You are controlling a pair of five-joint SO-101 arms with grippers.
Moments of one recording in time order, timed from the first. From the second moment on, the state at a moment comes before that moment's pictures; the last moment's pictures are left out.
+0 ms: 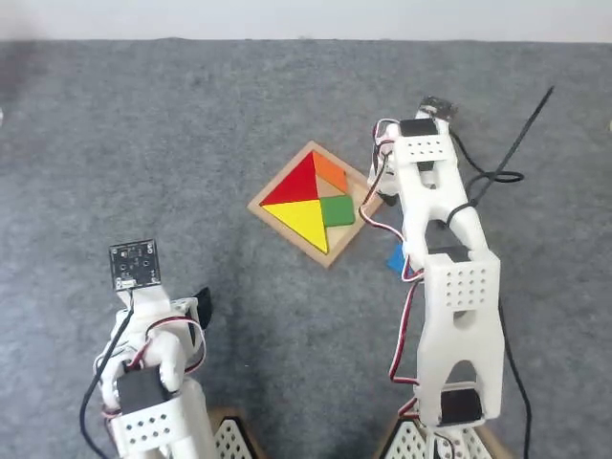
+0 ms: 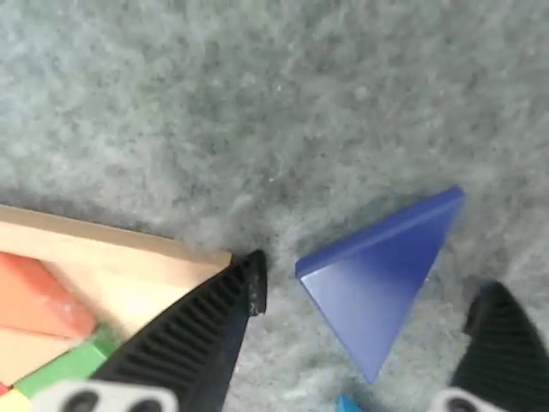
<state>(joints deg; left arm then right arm) -22.9 -103.1 97.7 72.0 -0.7 -11.4 48.4 -32.4 78.9 -33.4</state>
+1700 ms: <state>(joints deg) -22.9 -103.1 97.7 72.0 -0.7 -8.9 42.5 -35.6 85.9 -19.8</state>
